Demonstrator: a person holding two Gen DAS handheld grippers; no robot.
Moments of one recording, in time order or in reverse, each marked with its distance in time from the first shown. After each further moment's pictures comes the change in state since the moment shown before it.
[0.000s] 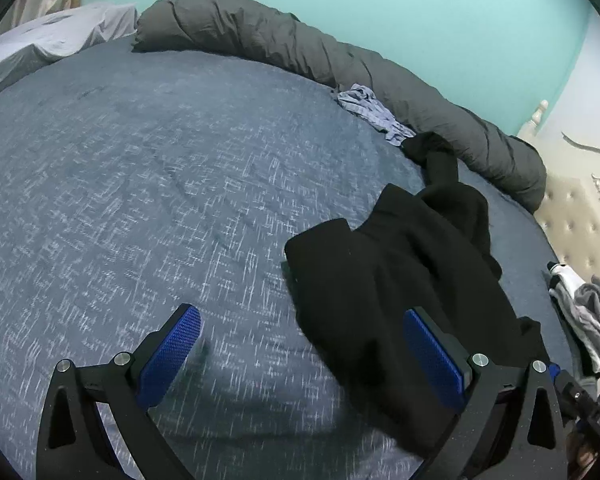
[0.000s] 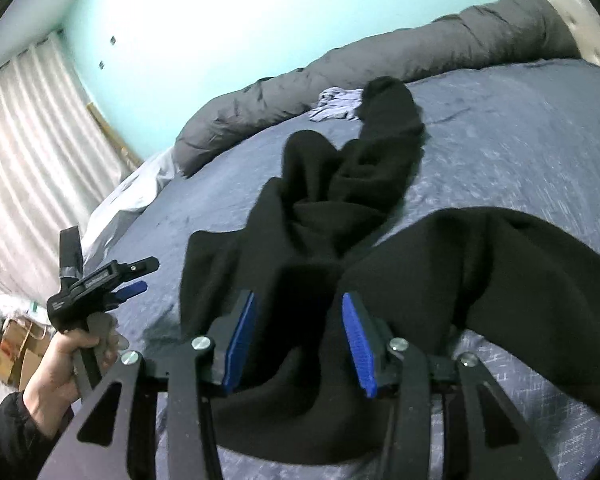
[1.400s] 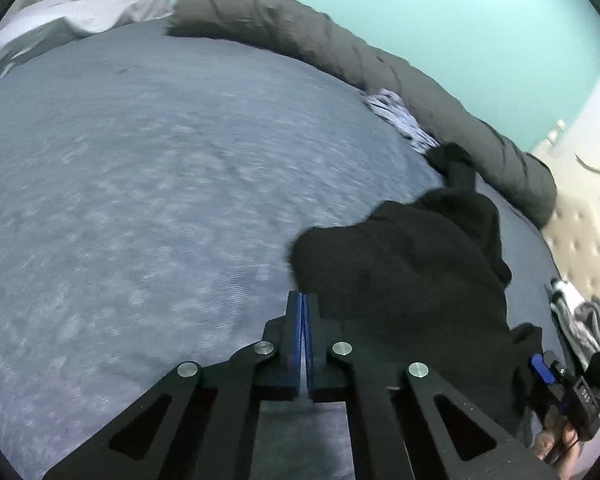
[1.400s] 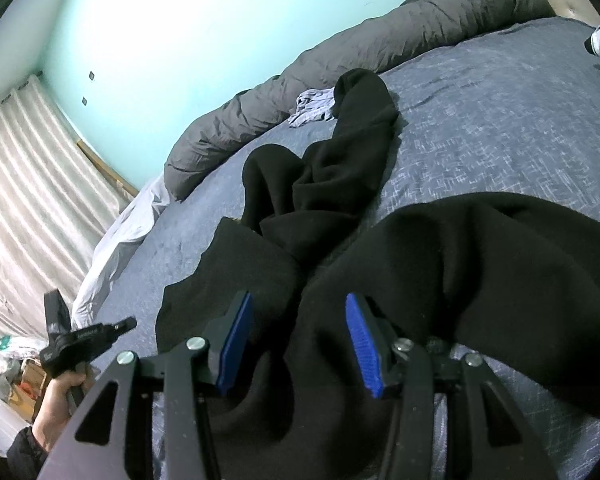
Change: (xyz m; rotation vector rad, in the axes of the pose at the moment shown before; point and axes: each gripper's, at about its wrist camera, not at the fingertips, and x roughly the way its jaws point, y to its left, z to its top) left arm -0.032 0.045 -0.009 -0.078 0.010 0.053; right arm 0.016 -0.039 0.009 0.127 -0.017 0.041
